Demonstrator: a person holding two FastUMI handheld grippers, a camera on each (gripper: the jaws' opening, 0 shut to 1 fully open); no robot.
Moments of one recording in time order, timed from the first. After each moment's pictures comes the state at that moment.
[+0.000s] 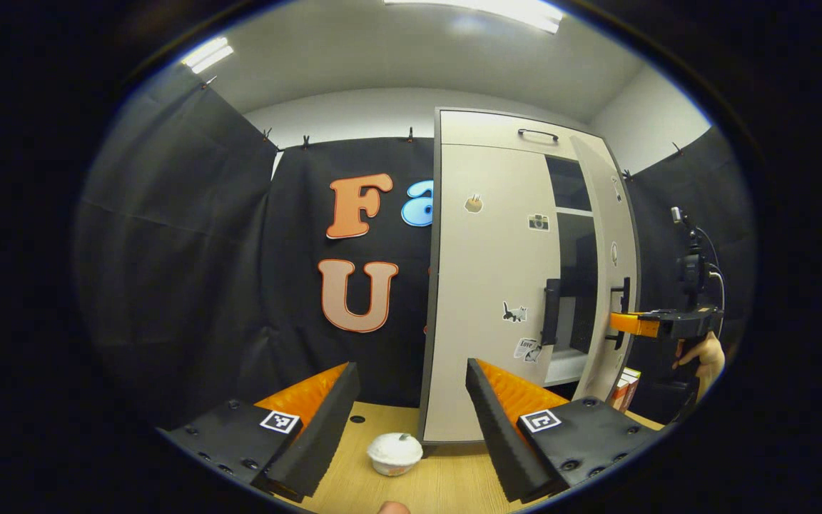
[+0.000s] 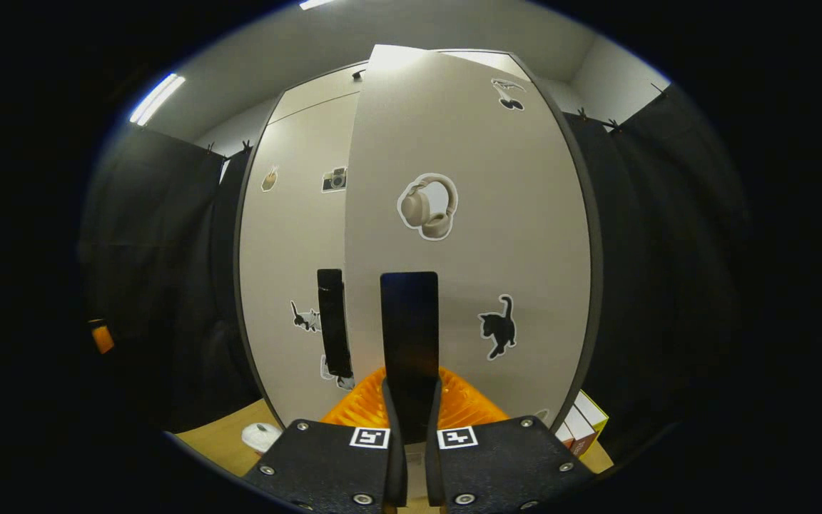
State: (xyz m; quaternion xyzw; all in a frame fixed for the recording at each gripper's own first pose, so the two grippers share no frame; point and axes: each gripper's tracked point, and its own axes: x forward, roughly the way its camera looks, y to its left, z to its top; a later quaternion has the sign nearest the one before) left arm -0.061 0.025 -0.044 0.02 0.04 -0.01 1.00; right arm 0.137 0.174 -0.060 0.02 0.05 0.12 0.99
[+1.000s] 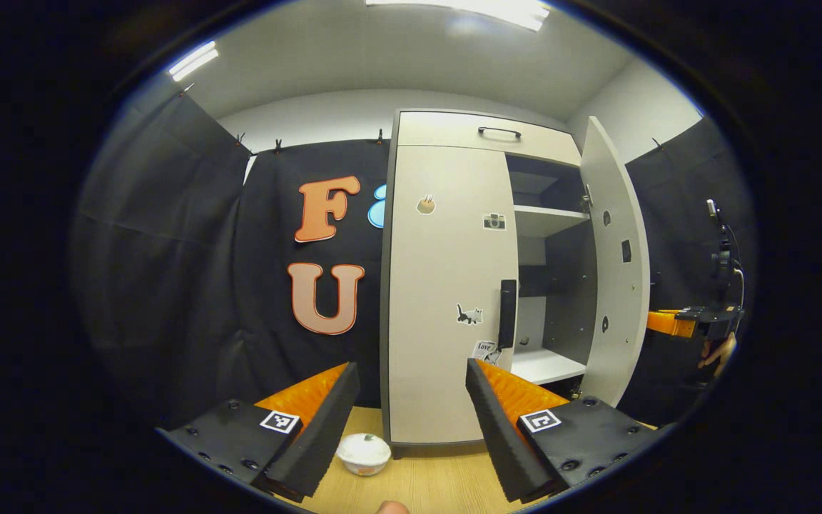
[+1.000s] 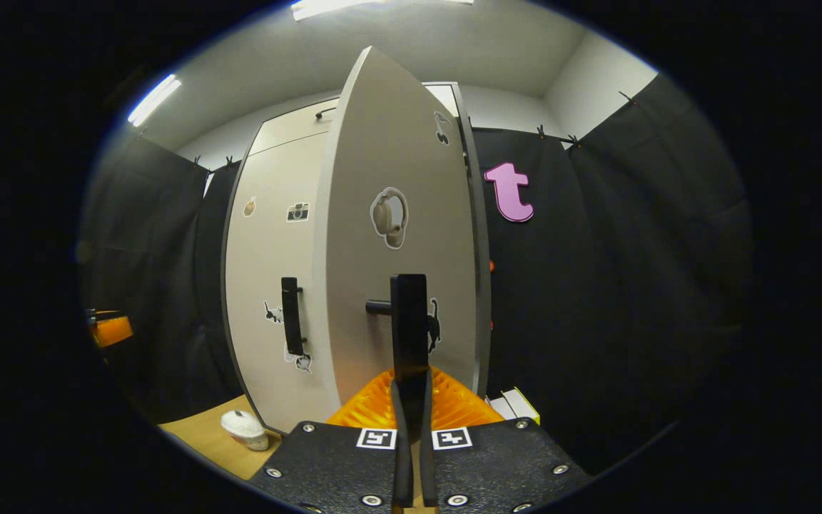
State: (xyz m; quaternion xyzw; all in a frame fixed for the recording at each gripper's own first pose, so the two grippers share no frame) left arm -0.062 -0.045 -0.045 0.03 0.04 -0.05 1.00; right arm 0.109 0.113 -0.048 0.02 0.01 0.07 1.00
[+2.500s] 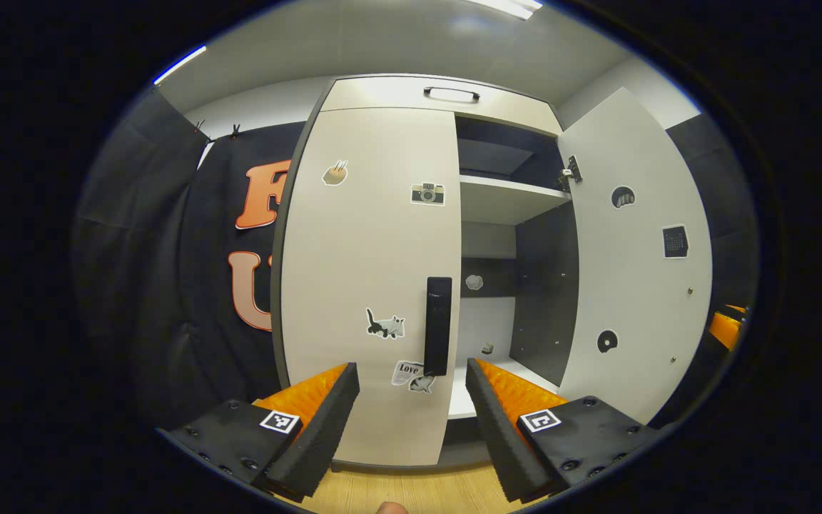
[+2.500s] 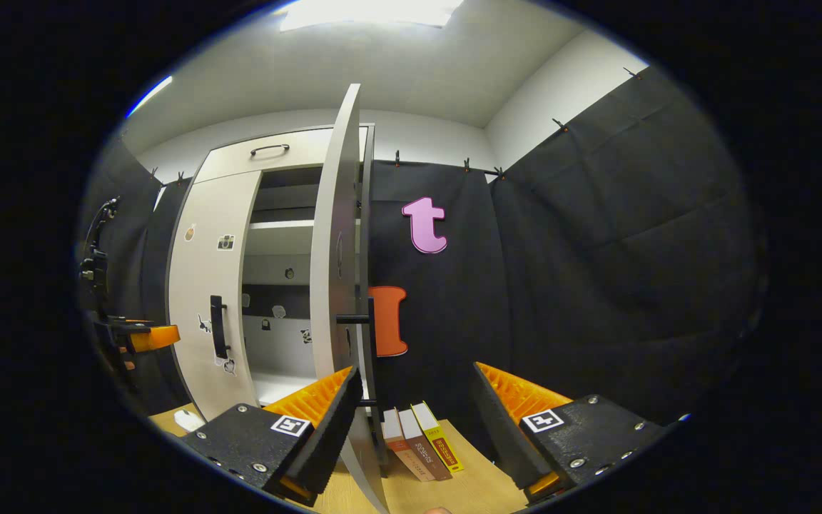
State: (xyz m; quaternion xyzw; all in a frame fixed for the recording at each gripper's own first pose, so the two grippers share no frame) left arm 0.064 -0.195 -0.079 0.02 0.05 -0.08 1.00; right arm 0.077 0.009 -0.029 0.03 -0.05 -0.07 1.00
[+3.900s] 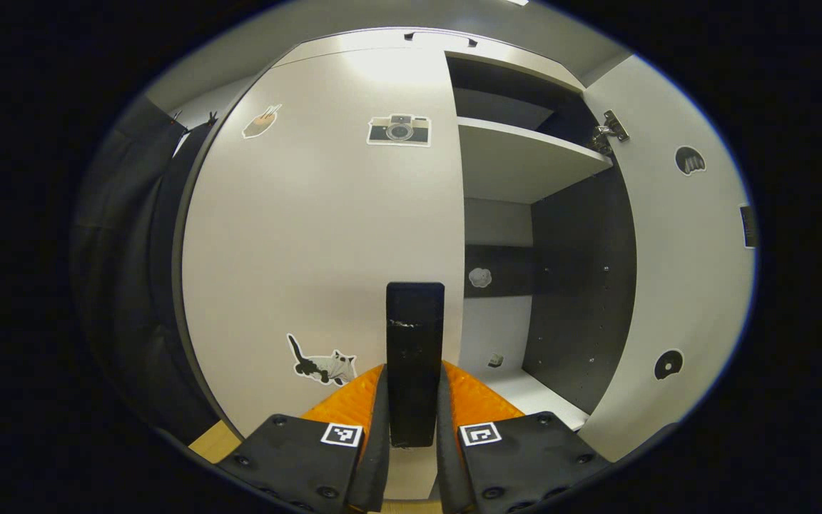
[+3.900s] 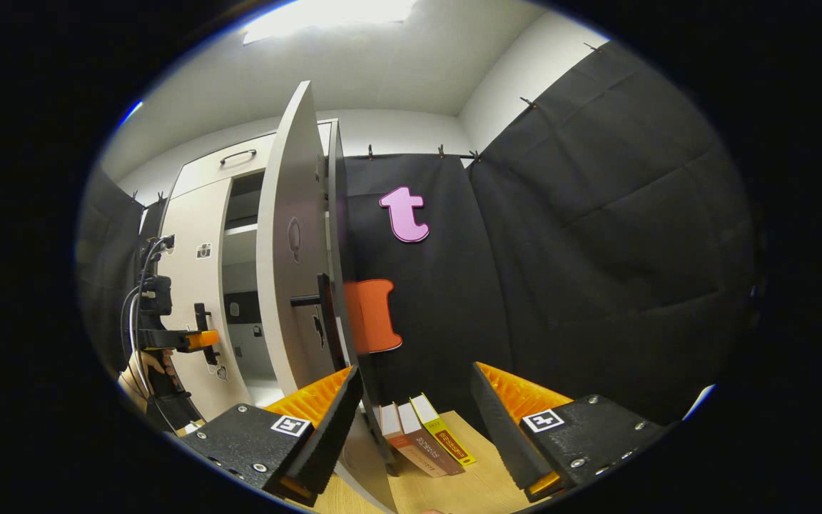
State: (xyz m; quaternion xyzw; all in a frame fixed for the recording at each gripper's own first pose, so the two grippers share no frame) left arm 0.190 -0.244 -0.114 0.03 0.08 -0.09 0.99; right arm 0.084 -0.020 -0.064 0.08 -0.04 -0.08 0.99
